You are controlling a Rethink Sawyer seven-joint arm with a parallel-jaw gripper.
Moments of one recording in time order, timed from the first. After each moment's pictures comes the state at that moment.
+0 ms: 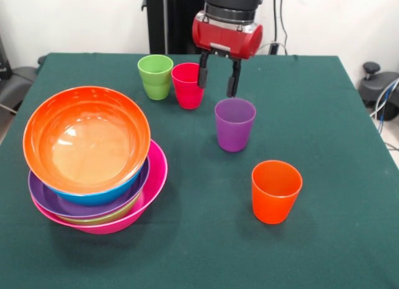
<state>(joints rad) -0.18 -0.71 -0.04 1.81 -0.12 0.24 2.20</state>
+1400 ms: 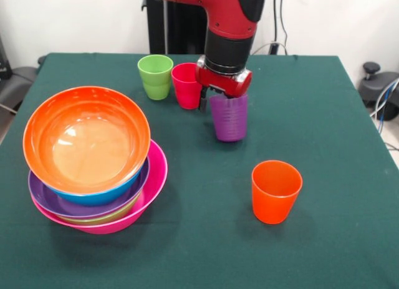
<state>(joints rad) -0.16 -0.45 -0.07 1.79 -0.14 0.19 2.20</state>
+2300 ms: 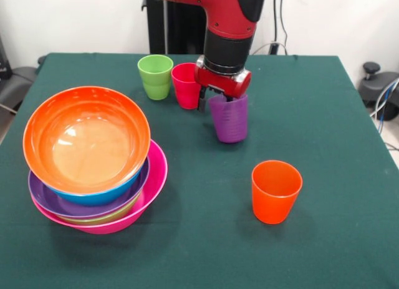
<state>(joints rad) -0.16 -0.46 -0.07 1.78 -0.15 0.19 2.20</state>
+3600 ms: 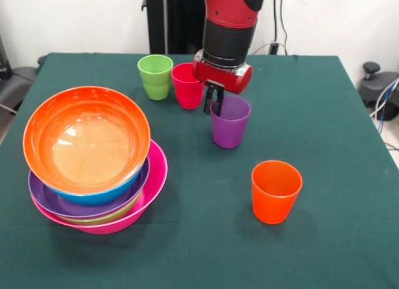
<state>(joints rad) -0.17 -0.51 -0.07 1.78 -0.15 0.19 2.20</state>
